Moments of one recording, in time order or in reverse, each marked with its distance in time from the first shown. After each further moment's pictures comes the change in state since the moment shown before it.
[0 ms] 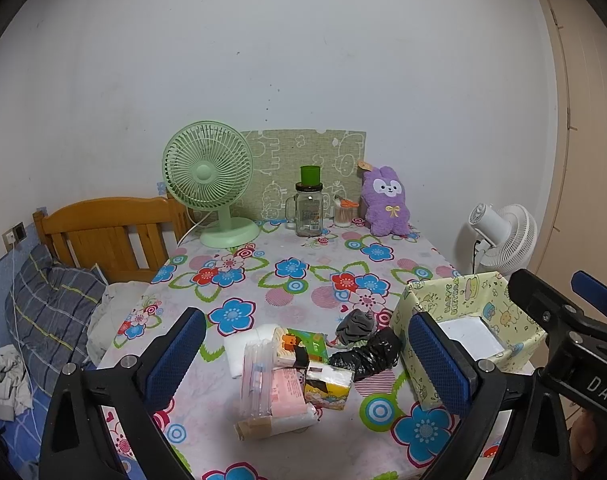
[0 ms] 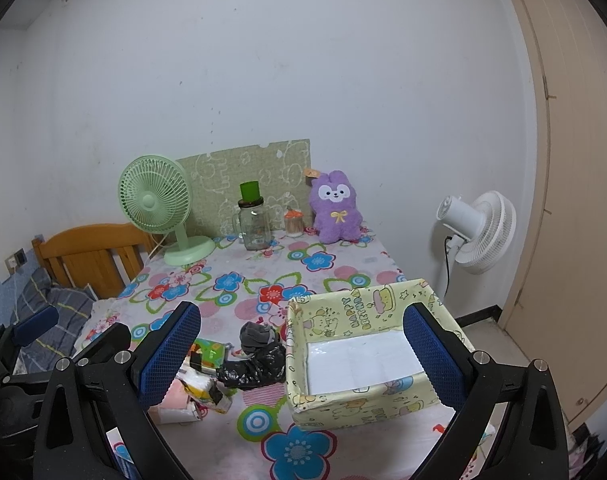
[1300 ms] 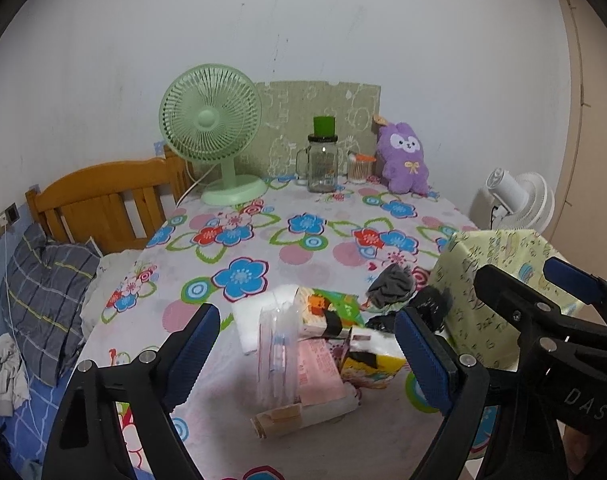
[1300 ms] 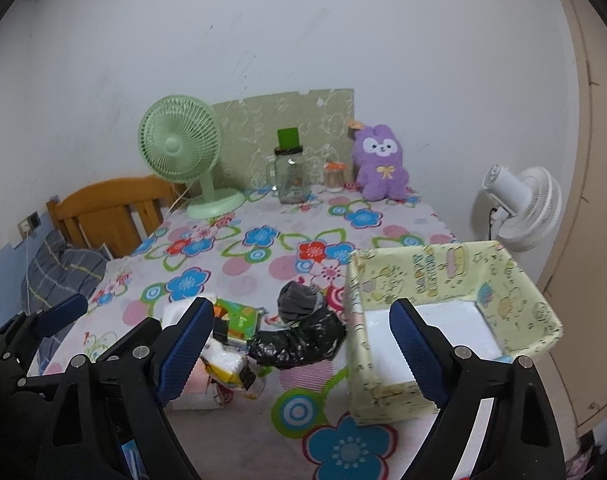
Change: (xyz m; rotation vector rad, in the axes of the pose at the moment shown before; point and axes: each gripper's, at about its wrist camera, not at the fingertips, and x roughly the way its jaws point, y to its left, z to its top) left arm 0.066 0.031 -0.041 0.007 0.126 0.004; right arm 0.073 0.052 -0.036 -0.061 0.146 0.093
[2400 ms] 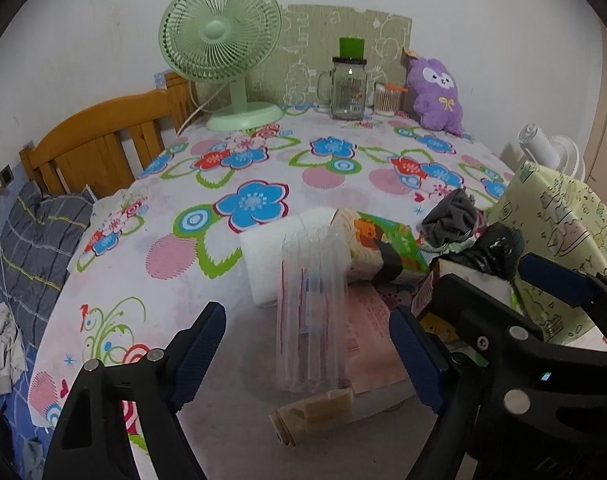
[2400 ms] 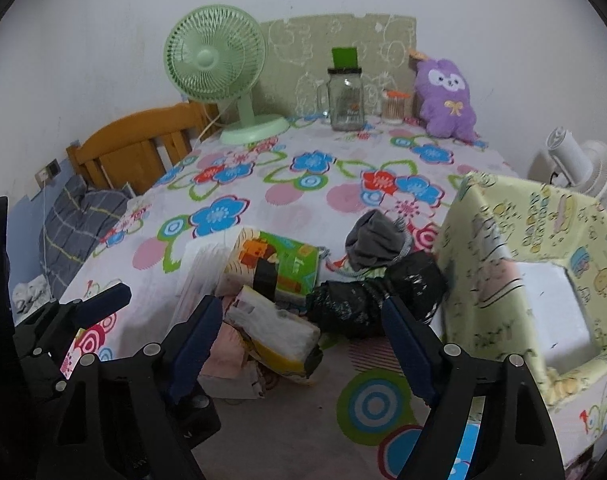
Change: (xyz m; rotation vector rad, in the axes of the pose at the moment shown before) left arm 0.076 0.027 -0.035 -0.031 0.208 0.024; right arm 0.087 0.045 -0.032 -0.049 0.228 0.125
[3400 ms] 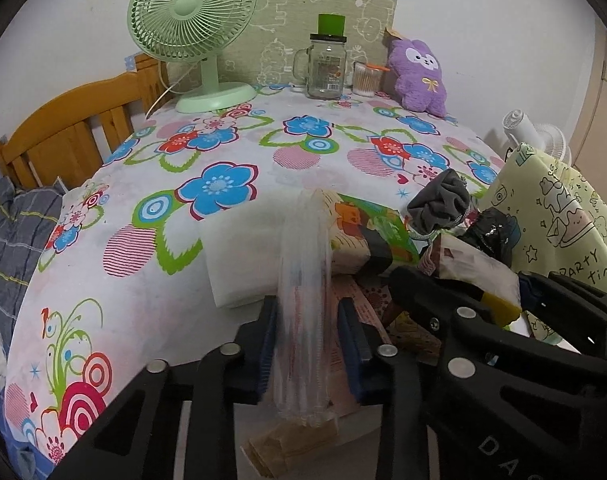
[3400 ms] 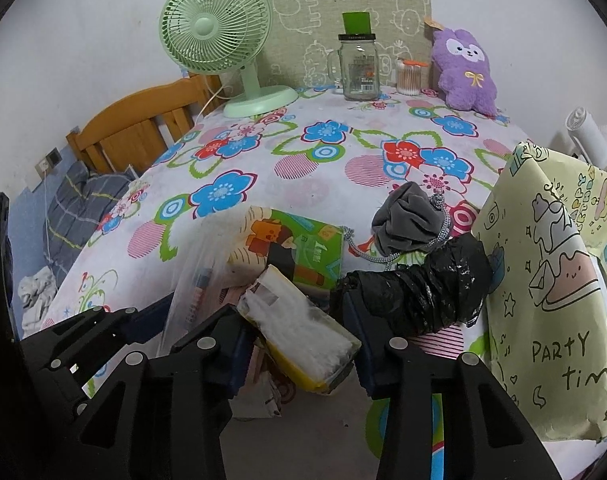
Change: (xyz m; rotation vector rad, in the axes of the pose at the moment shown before) left arm 0.021 -0.006 0.003 0.022 0.059 -0.091; right arm 0.033 0.006 0.003 0.017 0.079 0.033
